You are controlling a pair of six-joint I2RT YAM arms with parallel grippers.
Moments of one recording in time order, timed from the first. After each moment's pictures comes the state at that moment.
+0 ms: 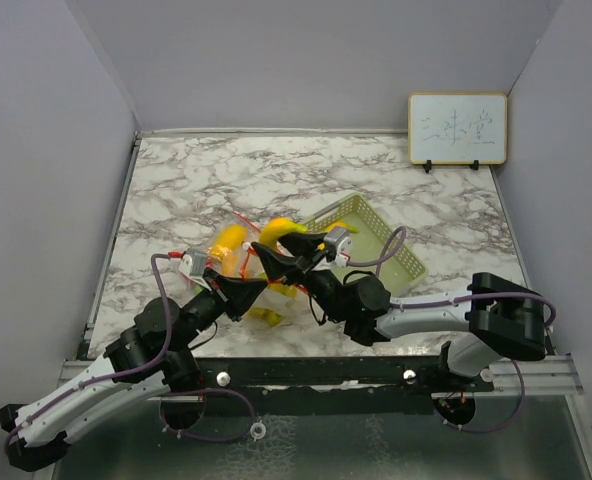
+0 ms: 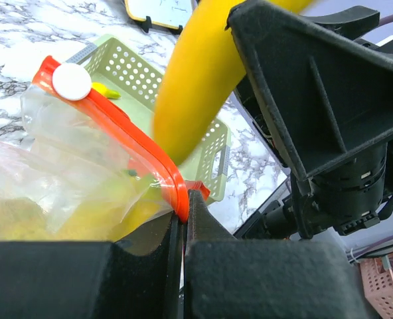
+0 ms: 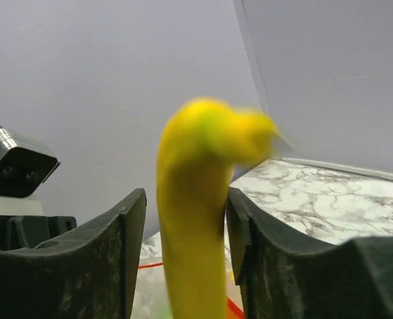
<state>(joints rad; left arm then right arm) -1.01 0.18 0.39 -0.20 -0.23 -0.66 1.29 1.56 0.72 1.39 0.43 0.01</state>
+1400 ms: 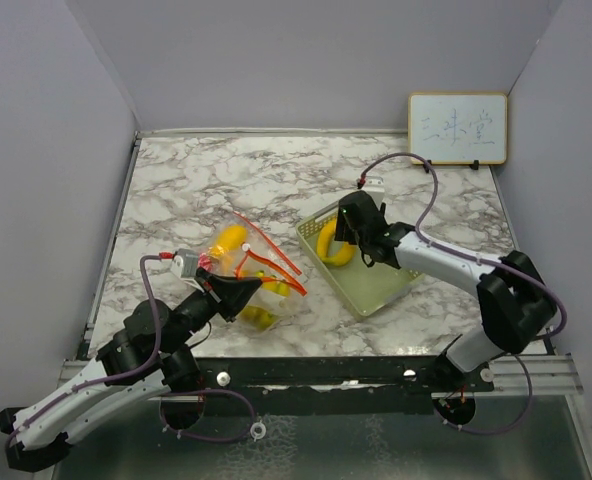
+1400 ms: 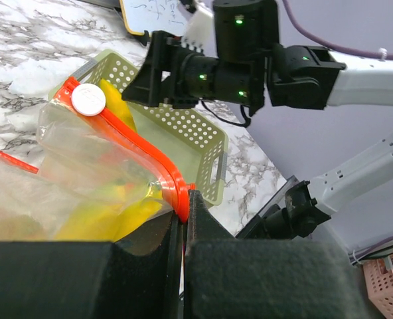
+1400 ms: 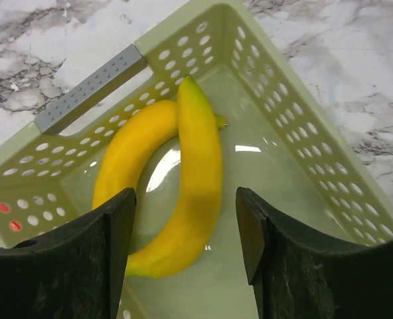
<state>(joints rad) -1.01 0.14 0.43 -0.24 -0.23 -0.63 0.71 1.50 0.95 -0.16 0.52 0.54</state>
